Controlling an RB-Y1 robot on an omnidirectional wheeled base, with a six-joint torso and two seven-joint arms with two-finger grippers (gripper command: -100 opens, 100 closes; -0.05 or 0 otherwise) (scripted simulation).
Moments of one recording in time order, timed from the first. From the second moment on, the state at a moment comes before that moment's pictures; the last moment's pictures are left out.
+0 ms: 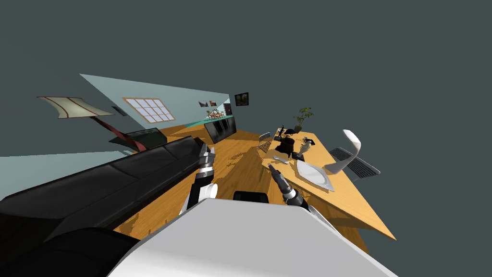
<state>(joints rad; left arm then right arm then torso) 0.54 -0.04 0.01 -2.24 0.07 -0.41 -0.05 0.58 -0.53 0.37 -2.00 0.07 -0.76 0.20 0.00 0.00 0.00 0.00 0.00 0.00</state>
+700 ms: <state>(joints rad) 0.54 -0.04 0.01 -2.24 0.07 -0.41 -0.05 0.60 -0.69 0.48 -1.86 0.10 -0.74 0.25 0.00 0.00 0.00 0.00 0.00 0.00</state>
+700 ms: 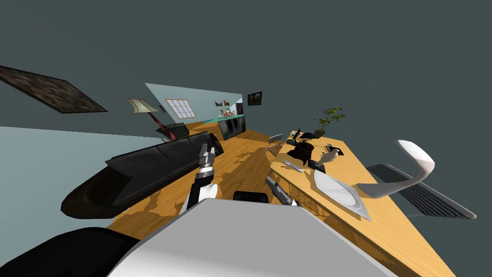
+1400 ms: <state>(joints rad) 0.54 -0.04 0.01 -2.24 0.07 -0.41 -0.05 0.60 -0.82 0.59 -1.66 0.12 -0.72 0.27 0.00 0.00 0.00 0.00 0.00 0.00</state>
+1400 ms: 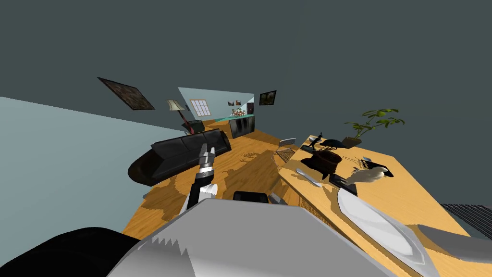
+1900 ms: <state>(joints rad) 0.54 -0.04 0.01 -2.24 0.07 -0.41 -0.05 0.60 -0.90 0.65 -1.54 0.14 -0.69 0.27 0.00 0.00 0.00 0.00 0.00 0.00</state>
